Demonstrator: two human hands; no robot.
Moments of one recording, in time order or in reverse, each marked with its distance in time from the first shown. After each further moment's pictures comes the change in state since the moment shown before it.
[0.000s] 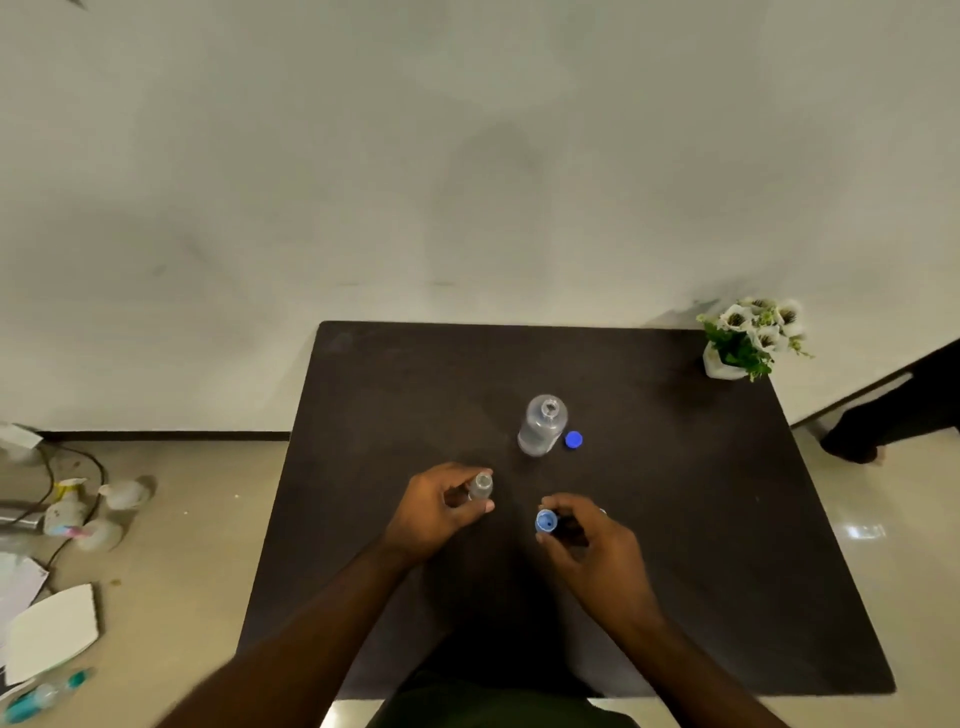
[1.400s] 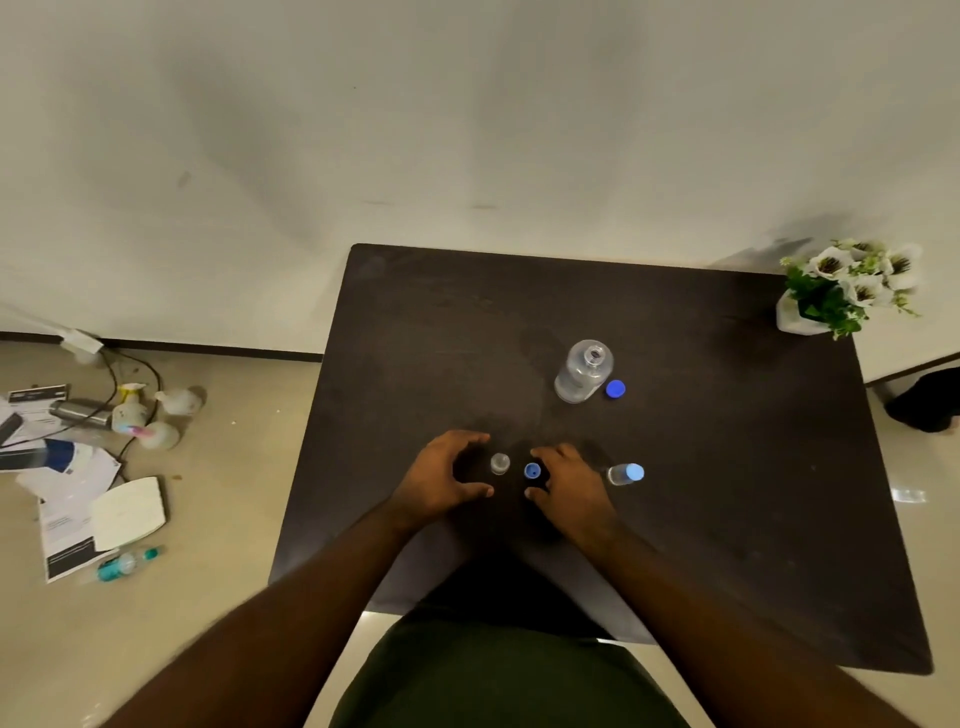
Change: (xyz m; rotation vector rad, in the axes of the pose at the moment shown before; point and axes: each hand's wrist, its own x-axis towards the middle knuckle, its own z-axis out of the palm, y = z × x) left_hand -0.024 -0.034 -0.007 0.150 -0.166 -0.257; right_hand 0.065 0.055 0.075 -0.462 -0.457 0.100
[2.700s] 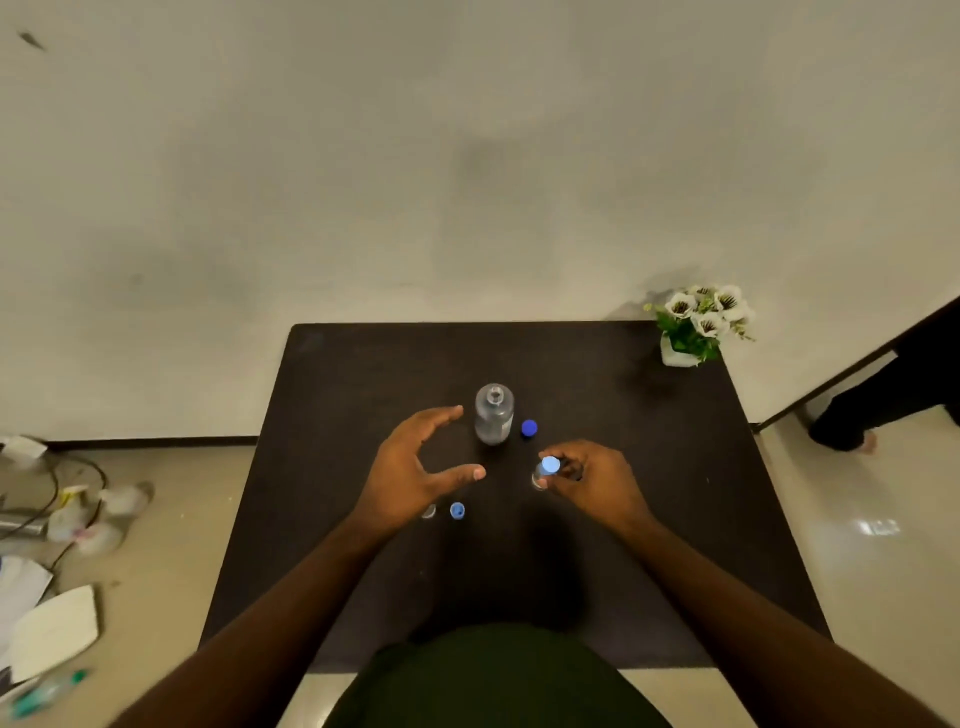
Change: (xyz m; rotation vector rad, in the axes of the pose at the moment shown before) left_hand -0.032 0.150 -0.002 -0.085 0.300 0.346; right_hand -0.072 0.067 -0.130 0.334 0.352 -0.108
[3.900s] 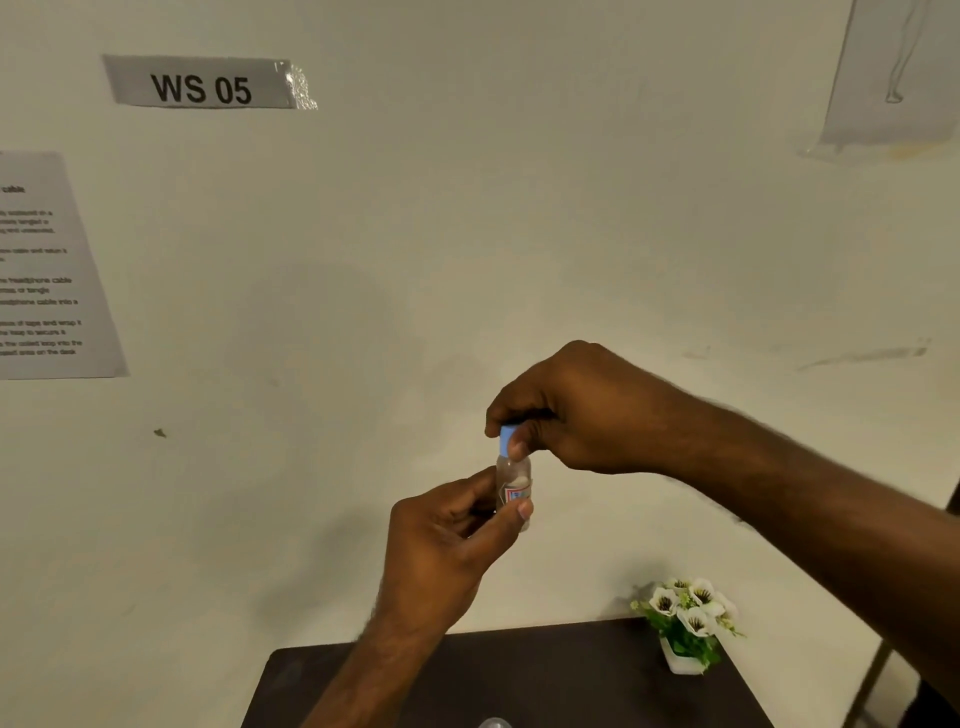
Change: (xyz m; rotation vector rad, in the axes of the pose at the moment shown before) left_hand 0.070 0.261 -0.092 -0.260 0.346 0.533; right_hand -0.018 -0.375 -0.263 -0.697 0.198 -0.807
